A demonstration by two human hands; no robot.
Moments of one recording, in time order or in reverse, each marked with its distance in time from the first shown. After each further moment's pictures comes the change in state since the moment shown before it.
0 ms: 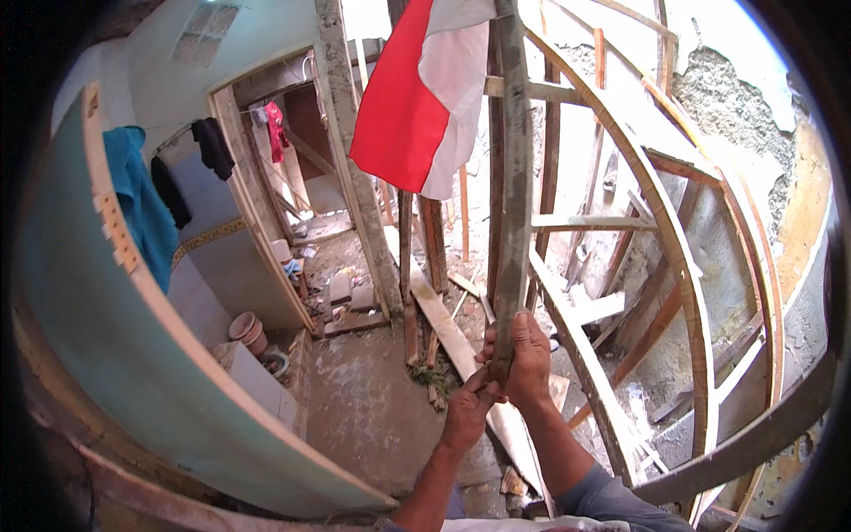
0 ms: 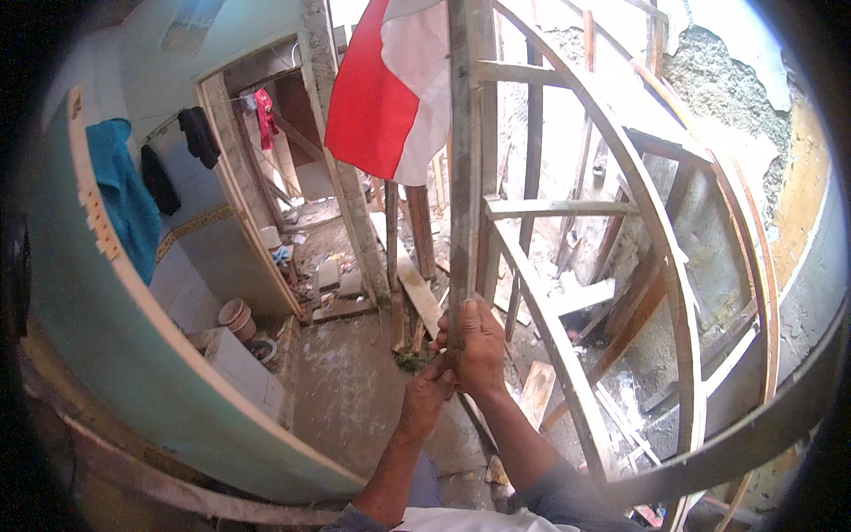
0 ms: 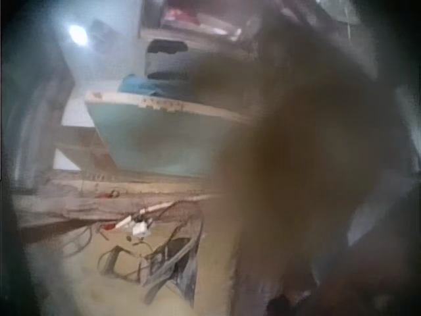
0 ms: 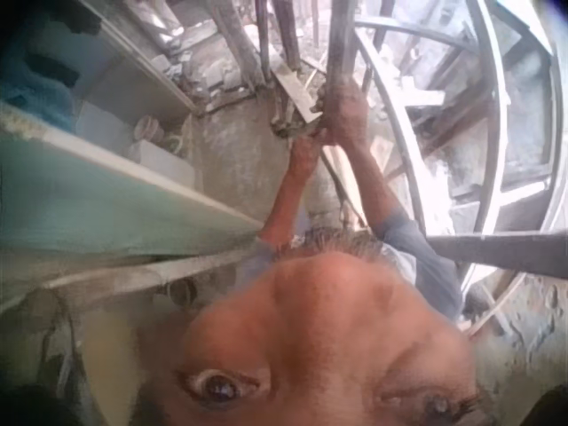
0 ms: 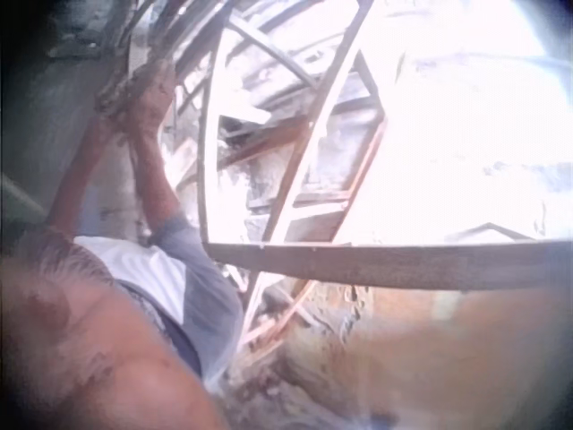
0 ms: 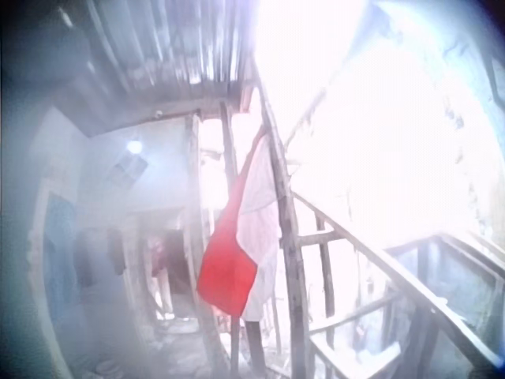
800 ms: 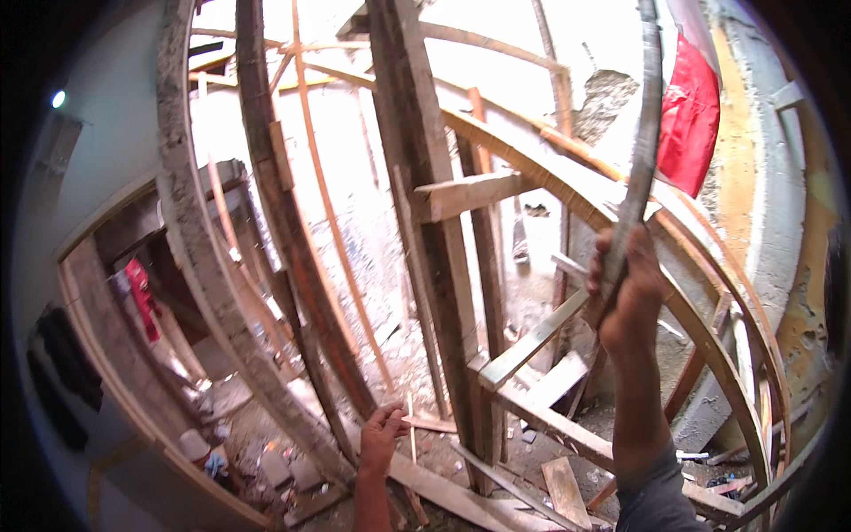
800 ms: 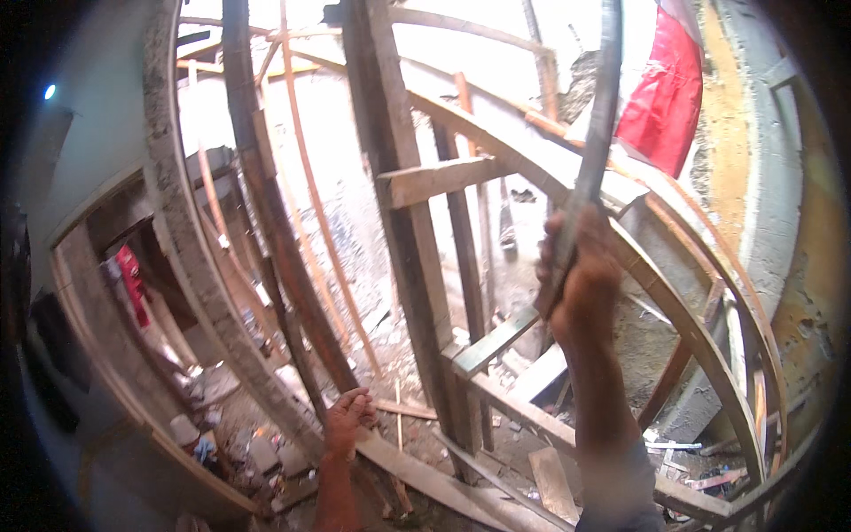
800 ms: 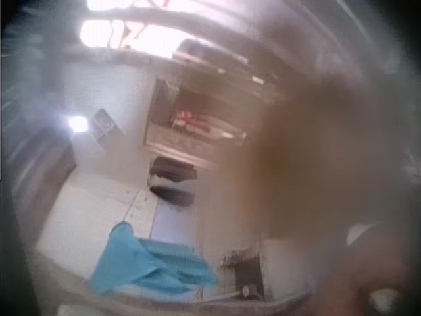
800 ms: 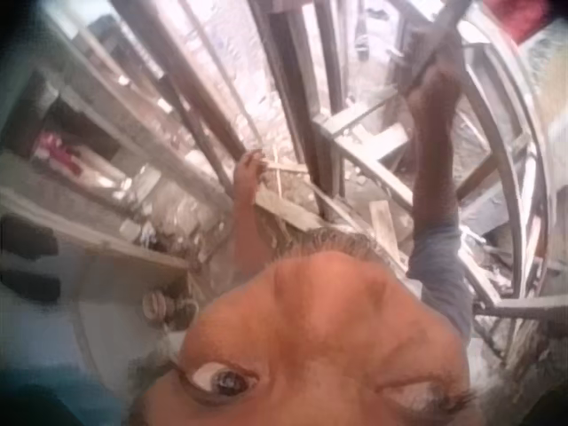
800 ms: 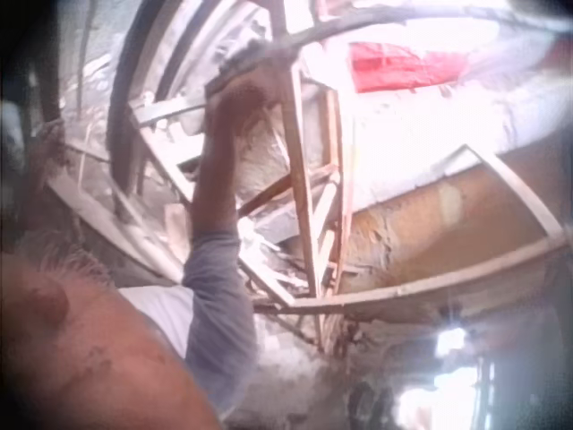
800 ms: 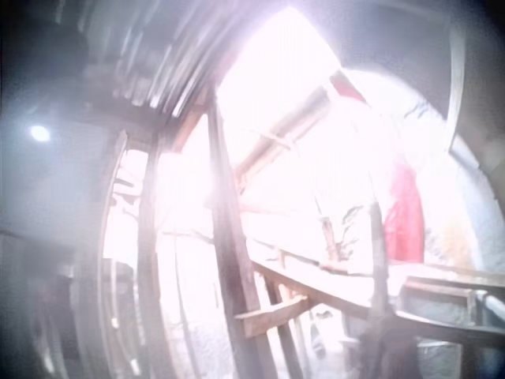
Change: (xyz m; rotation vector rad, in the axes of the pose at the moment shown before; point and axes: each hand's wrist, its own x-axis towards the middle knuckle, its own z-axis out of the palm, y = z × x) left_hand 0.539 -0.052 -0.241 0.060 -0.223 -0.052; right_hand 0.377 -0.114 0.000 -0.151 0.506 -0.807
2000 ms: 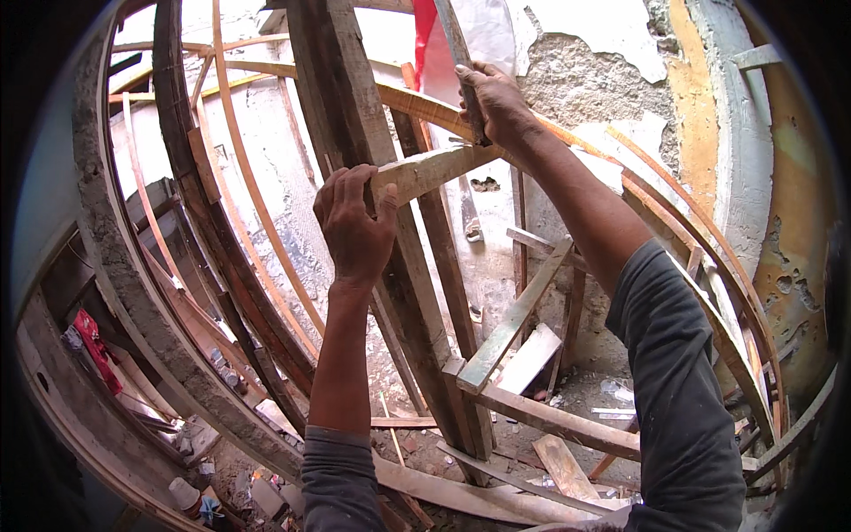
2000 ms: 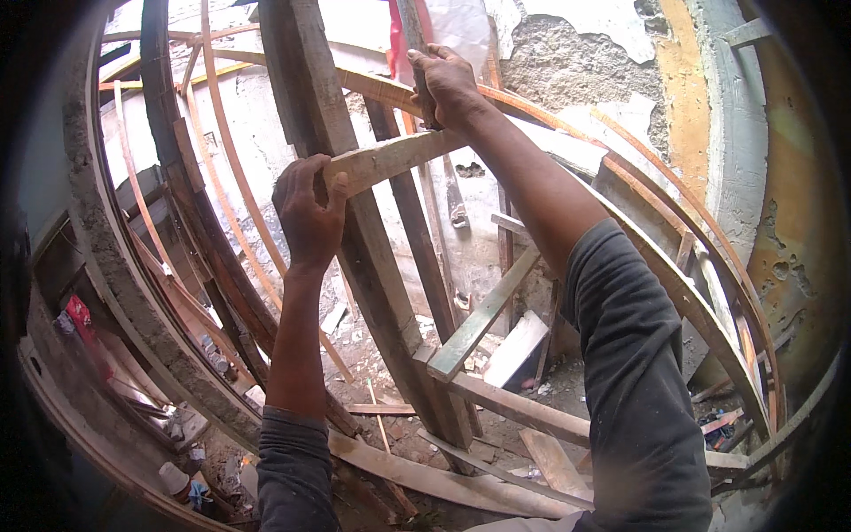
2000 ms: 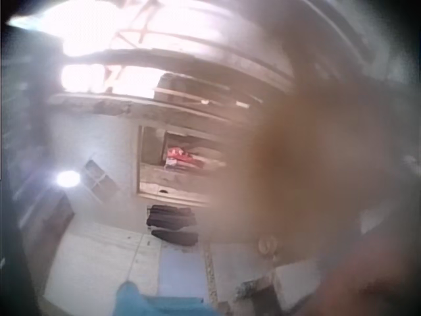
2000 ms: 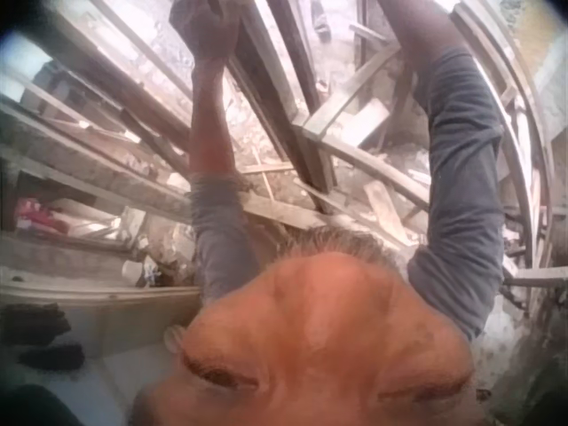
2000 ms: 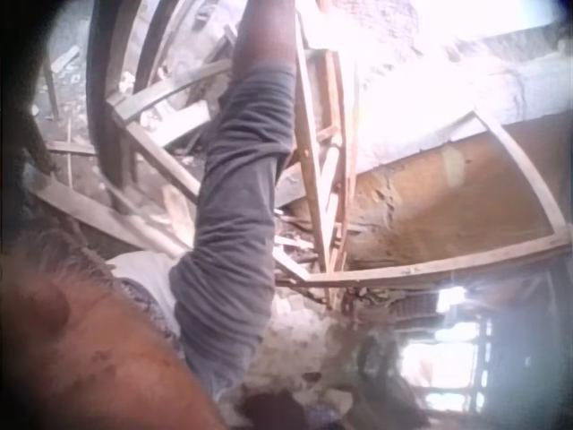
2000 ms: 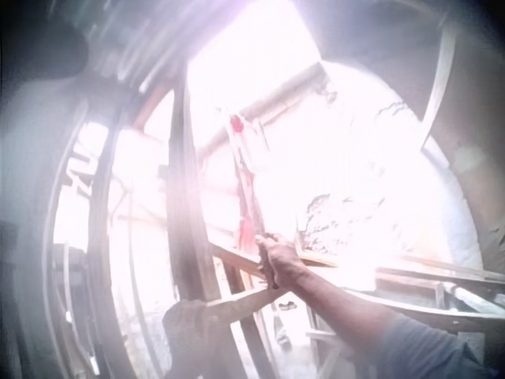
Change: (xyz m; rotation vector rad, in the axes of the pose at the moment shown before) left_hand 0.252 0.243 0.185 0.786 0.257 1.395; right_hand 0.277 0.084 0.096 -0.221 -0.167 -0.034
